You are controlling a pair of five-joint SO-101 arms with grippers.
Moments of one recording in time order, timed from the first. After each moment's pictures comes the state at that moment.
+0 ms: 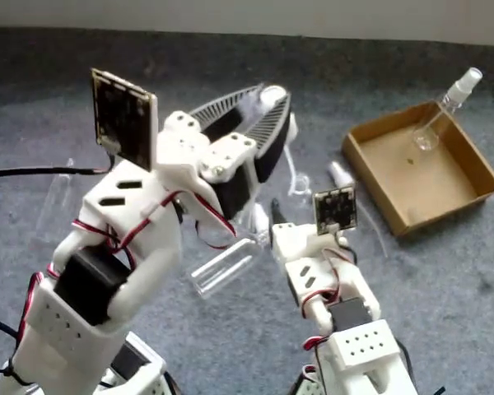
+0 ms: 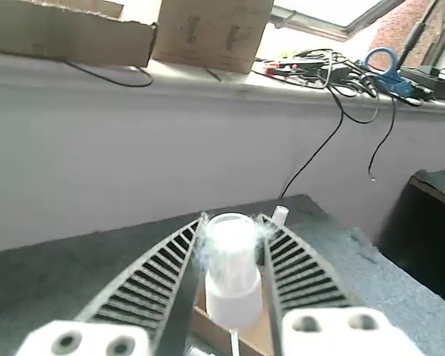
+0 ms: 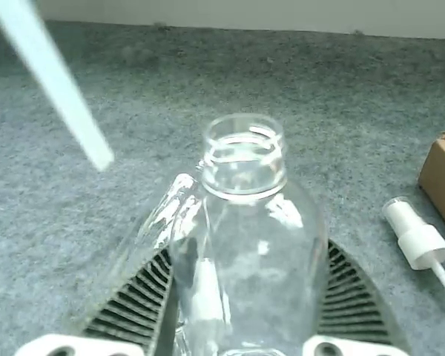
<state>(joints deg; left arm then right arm) 31.8 -48.9 15.9 41.0 19.1 -20.7 -71.1 88.0 12.8 -4.3</state>
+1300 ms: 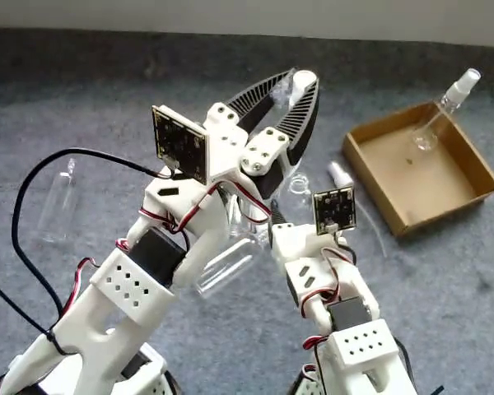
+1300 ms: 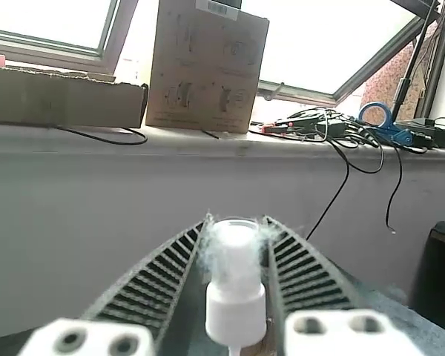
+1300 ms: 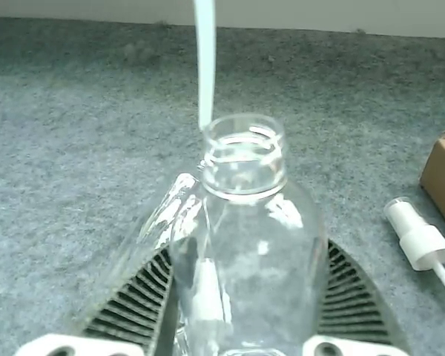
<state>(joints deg) 32.4 -42.9 37.5 0.2 13.5 -20.9 -71.1 88.0 12.8 -4.3</state>
